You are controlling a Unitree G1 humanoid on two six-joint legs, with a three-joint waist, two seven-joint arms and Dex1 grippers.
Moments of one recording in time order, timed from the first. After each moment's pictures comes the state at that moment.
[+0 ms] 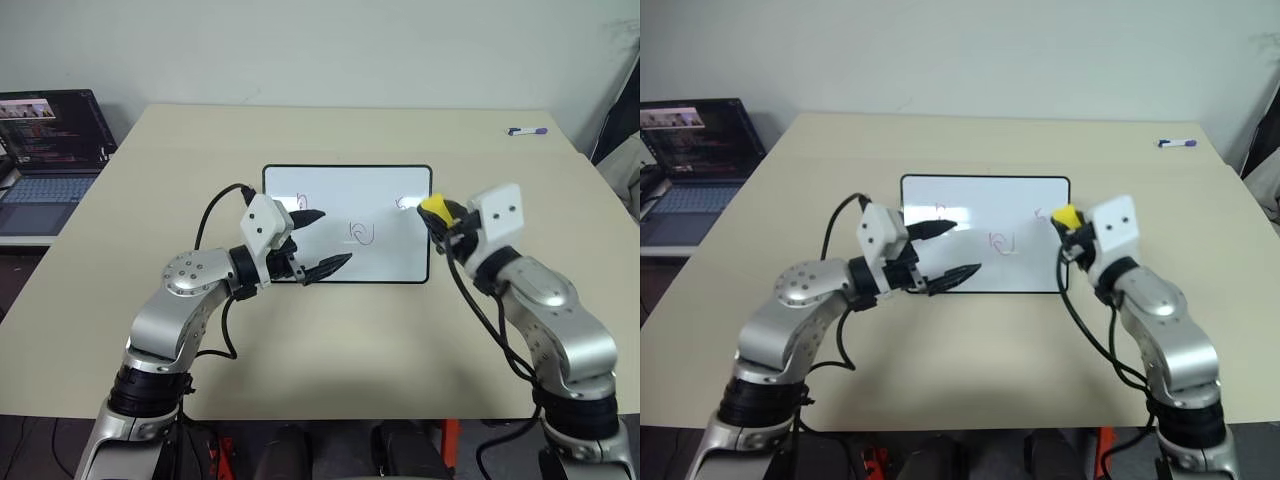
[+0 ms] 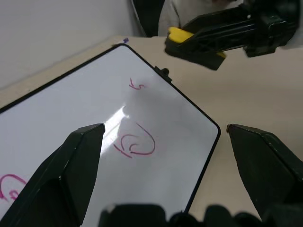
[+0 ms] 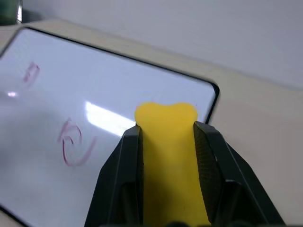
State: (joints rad) left arm -0.43 0.52 -0.06 -0.30 -0.37 0.45 -0.78; right arm -0.43 -0.38 0.04 -0.44 0.20 0.69 0.24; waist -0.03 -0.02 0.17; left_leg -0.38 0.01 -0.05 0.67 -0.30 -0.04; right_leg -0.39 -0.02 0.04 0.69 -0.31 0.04
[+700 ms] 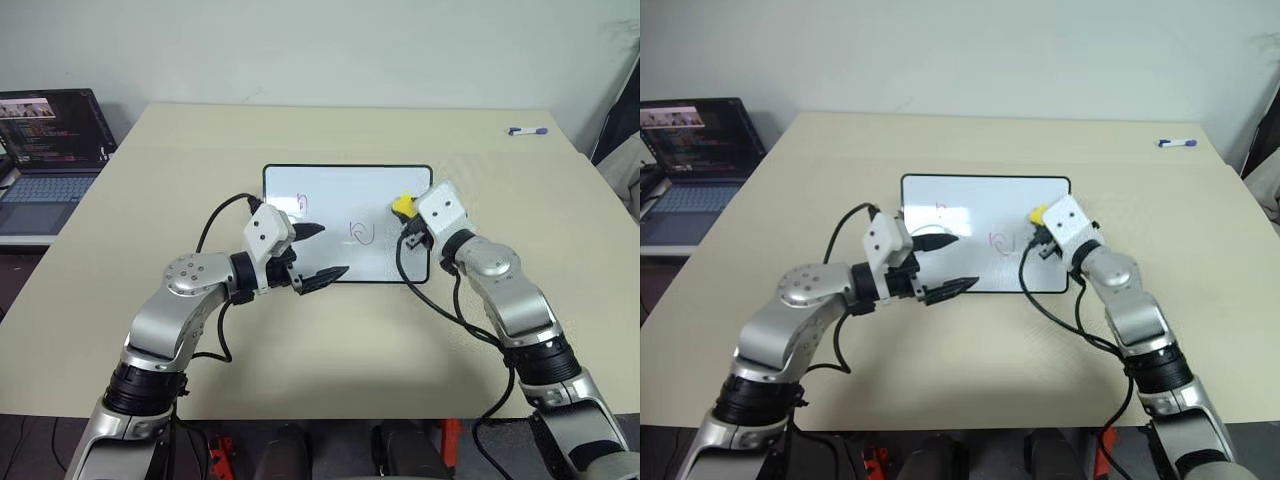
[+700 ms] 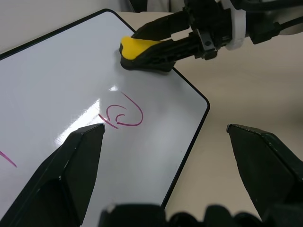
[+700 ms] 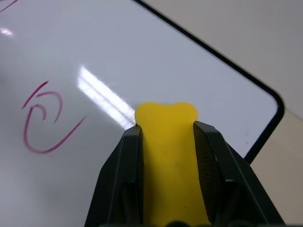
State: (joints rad) left arm -0.40 0.56 -0.09 -0.26 -0.37 0.47 -0.84; right arm -0.53 -0.42 0.21 -0.09 -0.04 0.45 0.37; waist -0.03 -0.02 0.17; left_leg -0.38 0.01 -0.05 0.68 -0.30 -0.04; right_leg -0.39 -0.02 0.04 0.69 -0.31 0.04
